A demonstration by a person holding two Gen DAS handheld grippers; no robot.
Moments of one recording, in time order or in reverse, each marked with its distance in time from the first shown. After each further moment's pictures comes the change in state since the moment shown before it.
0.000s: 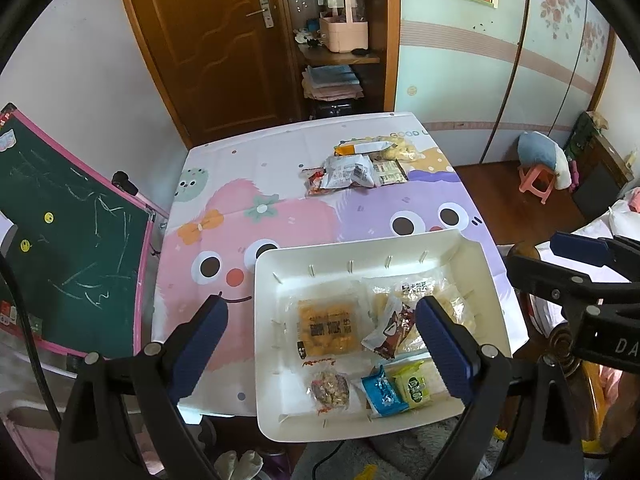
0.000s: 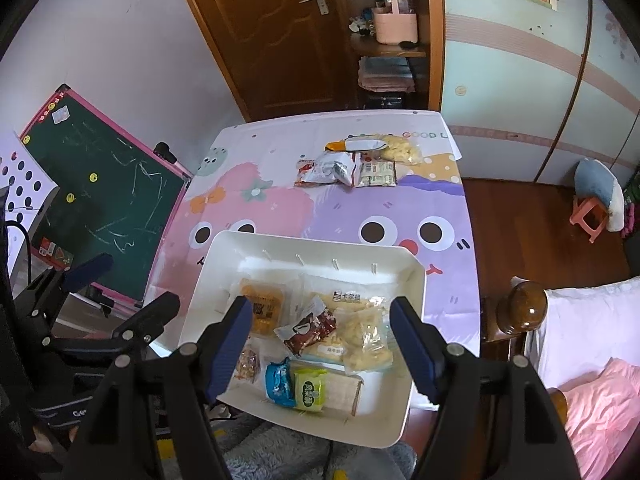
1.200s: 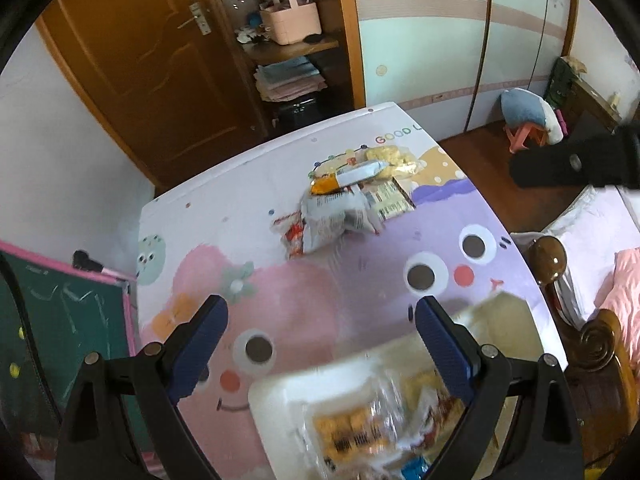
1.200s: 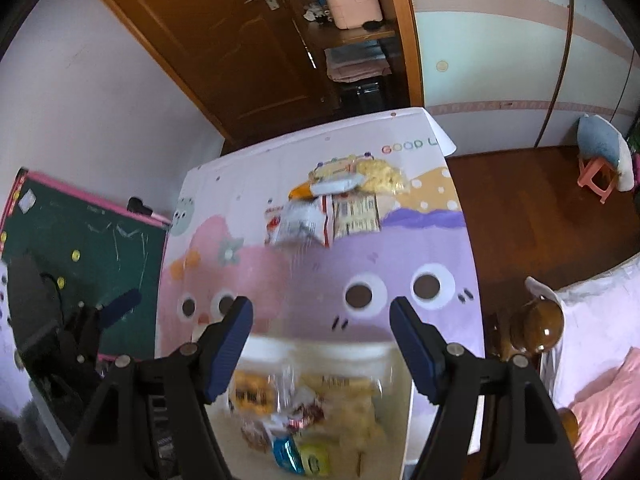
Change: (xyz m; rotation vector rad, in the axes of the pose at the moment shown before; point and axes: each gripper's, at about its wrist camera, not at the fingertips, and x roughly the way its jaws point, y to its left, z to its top) left arm 0.138 -0.020 0.129 0.217 0.062 -0.045; right arm 0.080 -0.072 0.141 0.205 0.066 0.054
